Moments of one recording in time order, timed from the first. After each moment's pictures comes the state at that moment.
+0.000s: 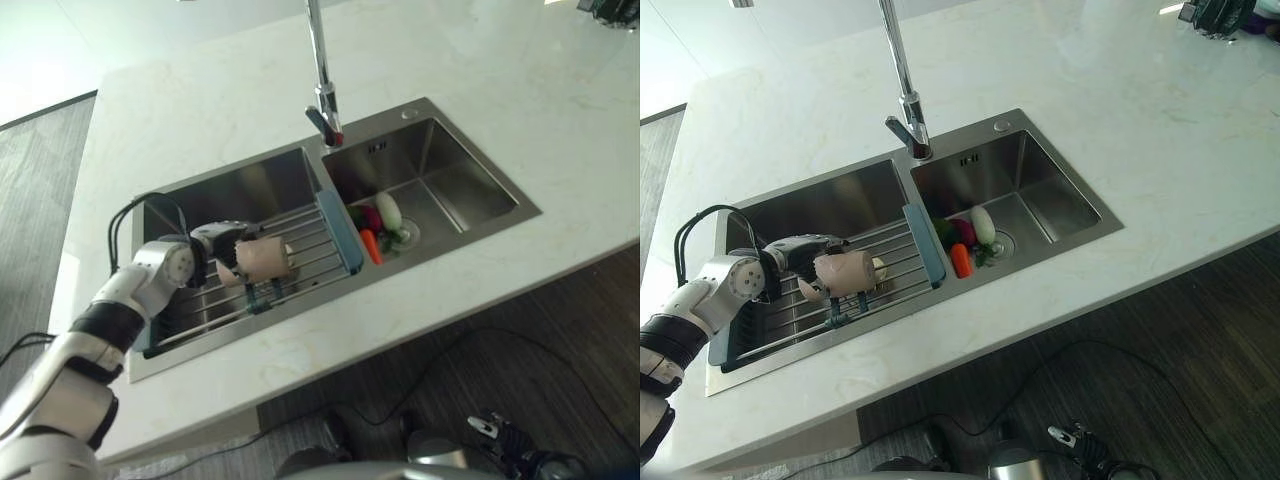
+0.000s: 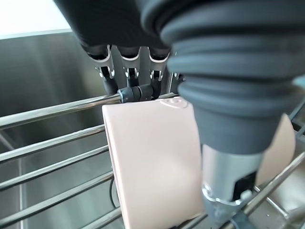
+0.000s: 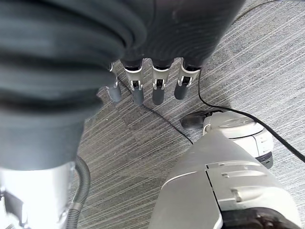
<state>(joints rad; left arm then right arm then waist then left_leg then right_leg) -0.59 0.88 -0.50 0.54 0.46 -0.16 -0.34 0.15 -0.40 0.11 0.89 0.44 0.02 0.27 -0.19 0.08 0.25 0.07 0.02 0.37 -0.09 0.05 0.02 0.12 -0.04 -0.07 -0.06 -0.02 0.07</state>
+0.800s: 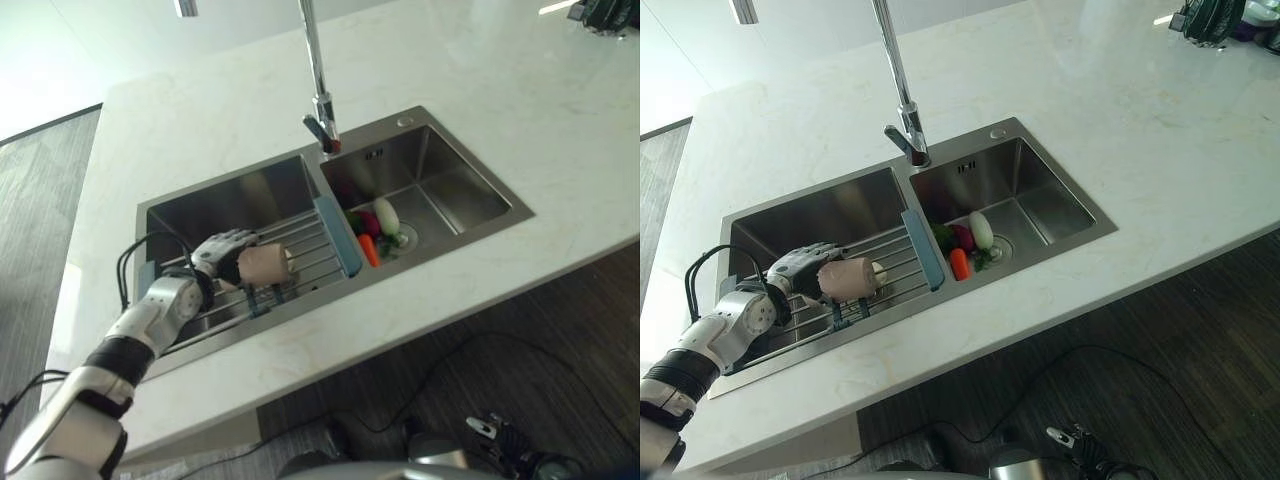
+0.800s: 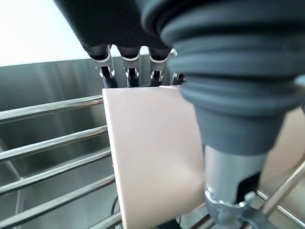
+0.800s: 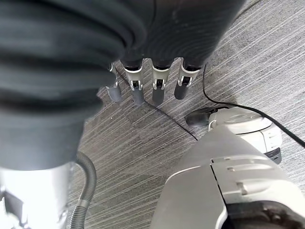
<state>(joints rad) -0.40 0.80 -0.43 0.50 0.64 -0.14 0.02 0.15 -0.39 0.11 0.89 0.44 0.01 0.26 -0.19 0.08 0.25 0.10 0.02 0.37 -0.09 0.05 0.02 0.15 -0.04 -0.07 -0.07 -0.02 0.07</state>
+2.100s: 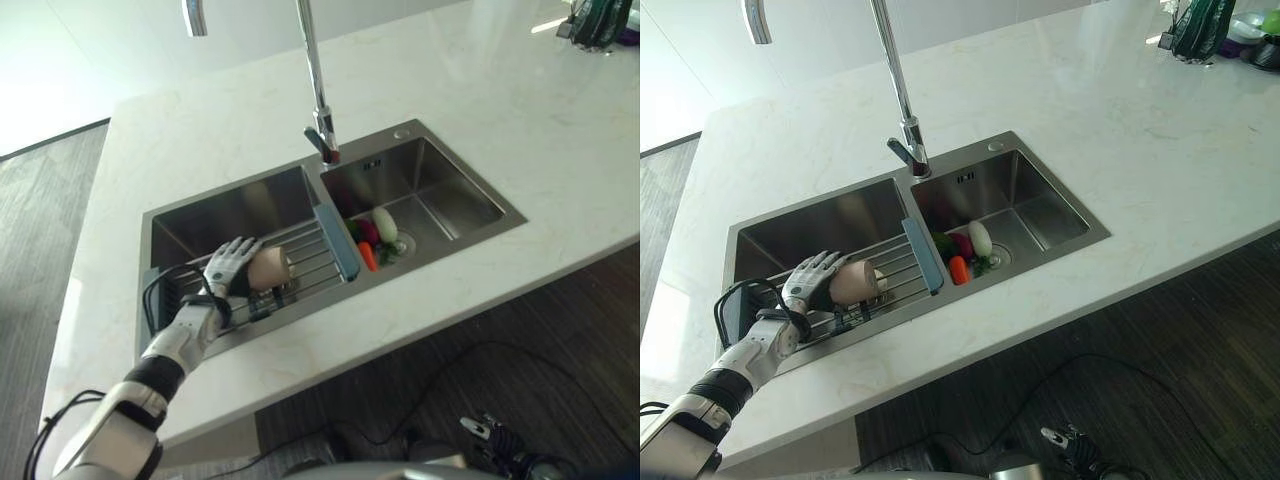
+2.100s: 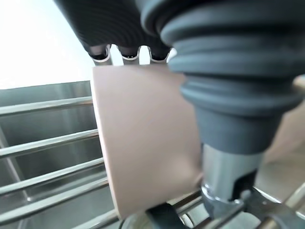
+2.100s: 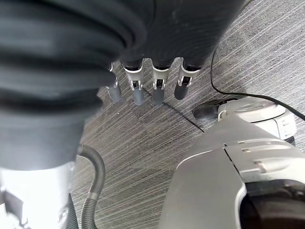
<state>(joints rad) -0.36 0.64 -0.43 0.65 0.82 -0.07 0.30 0.15 -0.37 0.11 0.90 0.44 0.00 0.26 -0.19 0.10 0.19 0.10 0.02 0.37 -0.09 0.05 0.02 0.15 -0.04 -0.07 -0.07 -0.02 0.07</state>
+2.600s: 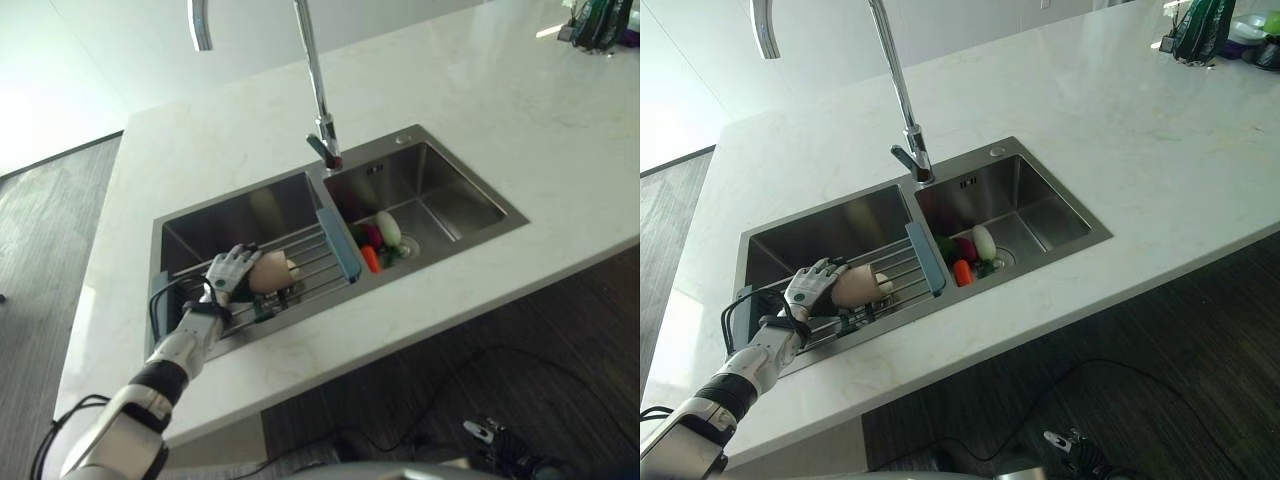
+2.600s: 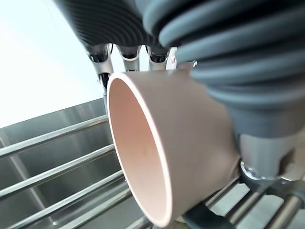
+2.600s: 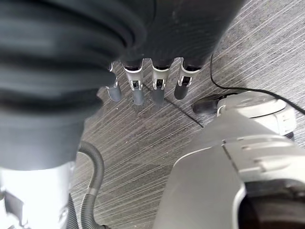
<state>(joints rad) -0.35 0.61 -0.44 0.71 0.96 -0.04 0.40 0.15 -0.38 0.11 0.93 0.44 0.00 0.28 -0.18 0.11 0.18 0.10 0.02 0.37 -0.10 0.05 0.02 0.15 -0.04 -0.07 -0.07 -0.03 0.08</state>
